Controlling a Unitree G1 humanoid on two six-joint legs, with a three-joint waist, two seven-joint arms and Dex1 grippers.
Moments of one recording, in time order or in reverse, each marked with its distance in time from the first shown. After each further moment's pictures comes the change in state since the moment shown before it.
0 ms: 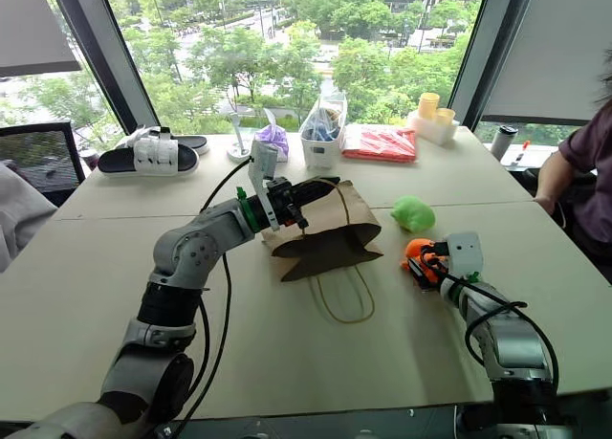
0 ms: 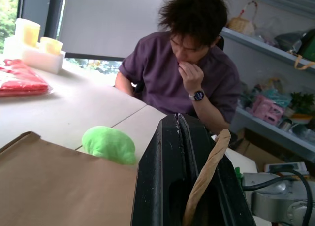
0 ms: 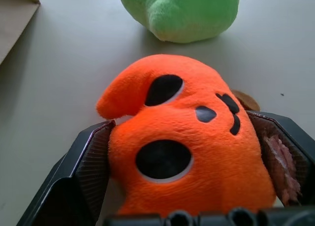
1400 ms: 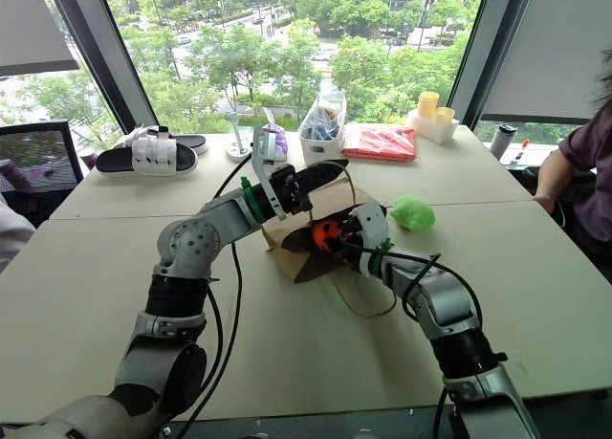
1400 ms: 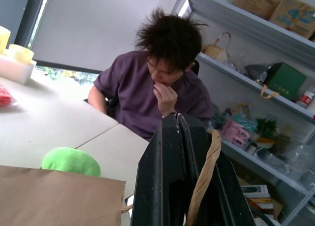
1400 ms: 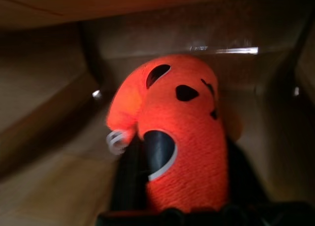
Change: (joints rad) left arm -0.074 -0.074 0.082 -0.010 -0.134 0.101 0.071; right arm -0.269 0.112 0.310 -0.101 0.111 0.149 0.162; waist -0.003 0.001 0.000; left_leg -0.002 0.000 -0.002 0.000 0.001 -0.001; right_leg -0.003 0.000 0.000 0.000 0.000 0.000
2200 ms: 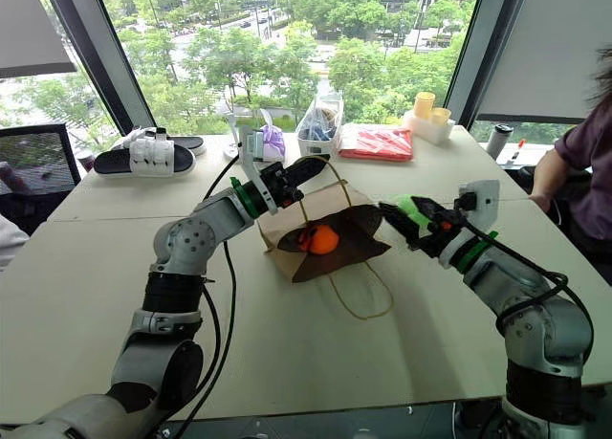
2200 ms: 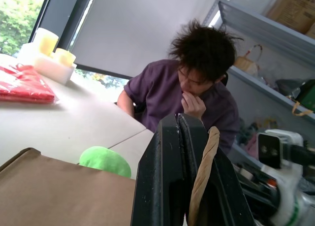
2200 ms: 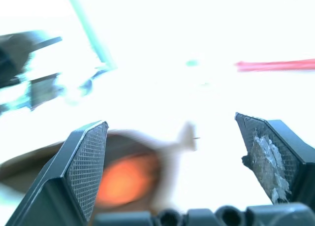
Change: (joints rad) left arm -0.009 0.017 0.035 0.086 0.020 -0.054 0.055; right arm 0.097 -0.083 -0.509 -0.133 0.211 0.024 -0.056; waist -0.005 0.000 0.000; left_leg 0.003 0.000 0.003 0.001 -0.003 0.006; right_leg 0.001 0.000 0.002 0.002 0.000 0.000
